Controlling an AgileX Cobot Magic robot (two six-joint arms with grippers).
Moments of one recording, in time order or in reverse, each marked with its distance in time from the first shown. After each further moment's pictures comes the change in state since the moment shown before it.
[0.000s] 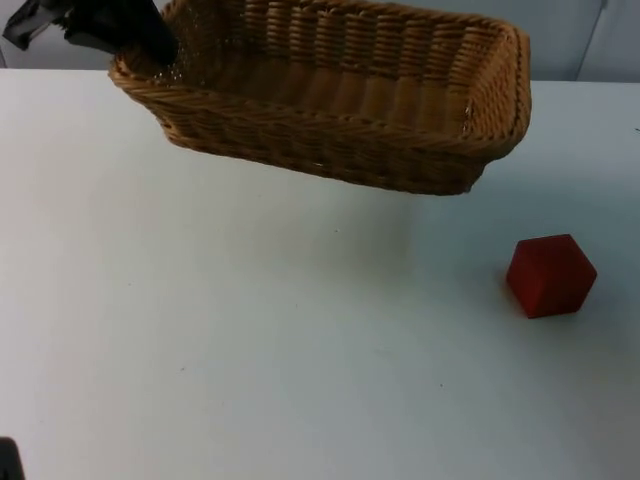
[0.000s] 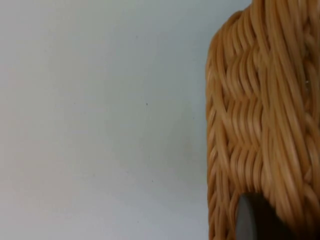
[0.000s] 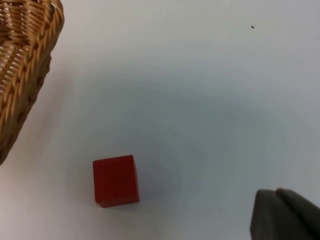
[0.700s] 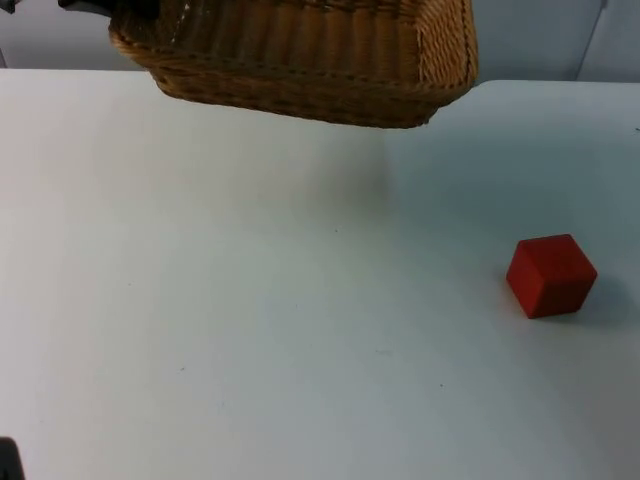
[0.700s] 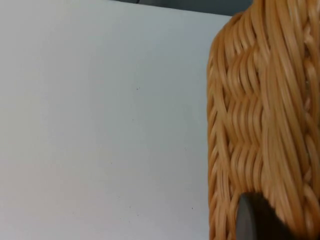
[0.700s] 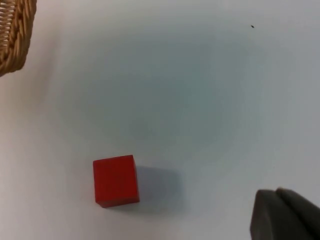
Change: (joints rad) right arm 0.000 0.000 0.000 0.000 0.000 0.000; left arm 0.000 0.000 0.000 -0.002 -0.286 0.000
